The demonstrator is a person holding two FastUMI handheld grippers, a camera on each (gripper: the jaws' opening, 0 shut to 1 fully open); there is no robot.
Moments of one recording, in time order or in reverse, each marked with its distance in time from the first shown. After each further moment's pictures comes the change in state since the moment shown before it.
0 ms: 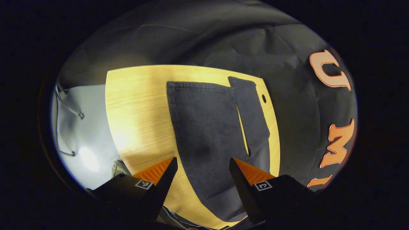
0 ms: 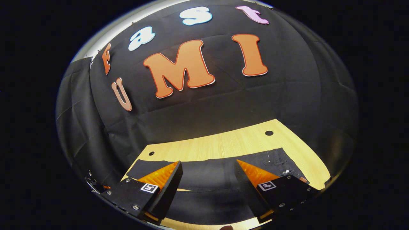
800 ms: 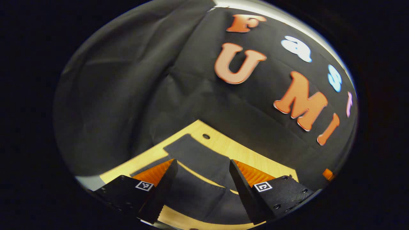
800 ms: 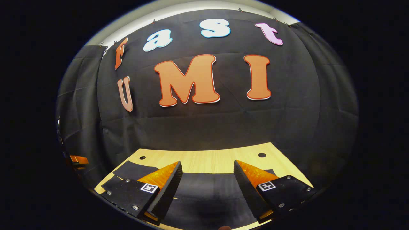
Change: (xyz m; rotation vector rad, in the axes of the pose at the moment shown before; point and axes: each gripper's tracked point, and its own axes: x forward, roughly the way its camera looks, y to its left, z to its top) left arm -0.138 -0.148 0.060 0.559 -0.426 -0.258; right arm -0.005 0.008 0.031 -0.143 -0.151 -0.031
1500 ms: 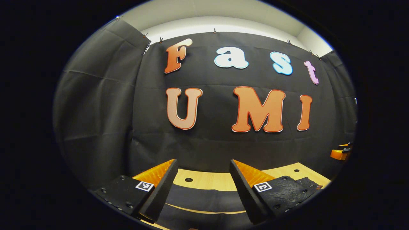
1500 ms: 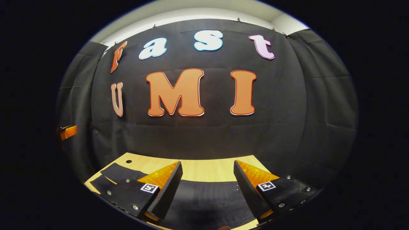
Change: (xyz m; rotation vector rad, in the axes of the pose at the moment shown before) left arm -0.062 -0.190 0.086 0.579 -0.435 -0.217; right arm -0.025 -0.046 0.042 -0.095 -0.125 -0.100
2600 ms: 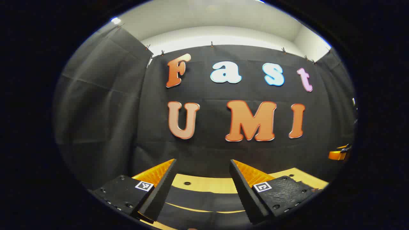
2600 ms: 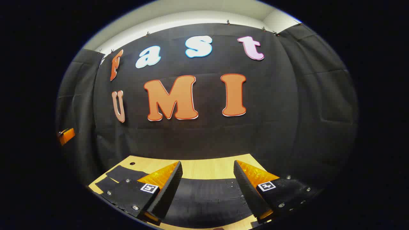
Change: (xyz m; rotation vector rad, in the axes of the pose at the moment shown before) left arm -0.092 -0.037 0.039 0.054 -0.127 0.062; right arm -0.043 -0.043 0.002 0.047 -0.013 0.029
